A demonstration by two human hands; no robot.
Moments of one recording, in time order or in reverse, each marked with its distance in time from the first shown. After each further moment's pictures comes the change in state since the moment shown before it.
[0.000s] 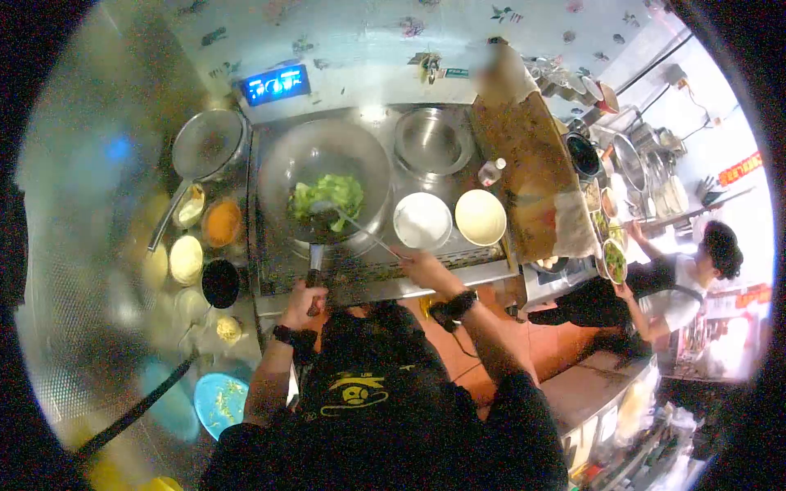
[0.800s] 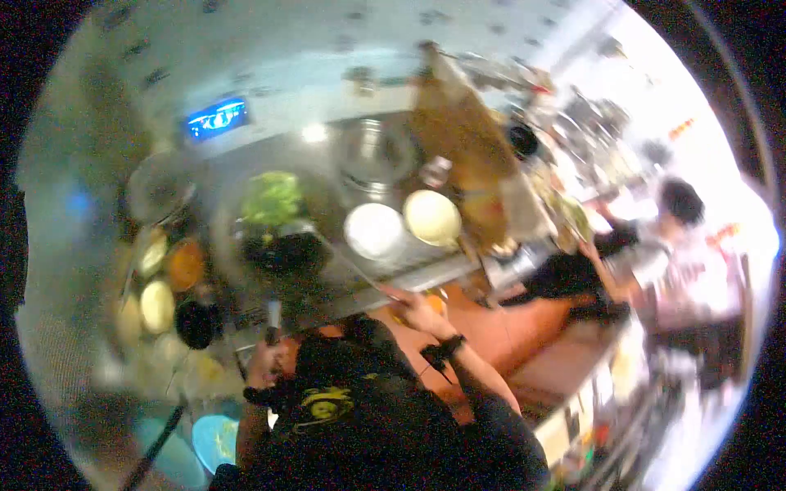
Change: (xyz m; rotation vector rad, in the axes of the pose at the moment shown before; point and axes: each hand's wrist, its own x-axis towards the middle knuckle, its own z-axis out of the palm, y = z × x) left_hand -0.082 -0.029 -0.051 0.123 -0.013 -0.046; right_hand -0.108 0.001 0.031 0.040 0.274 -0.064
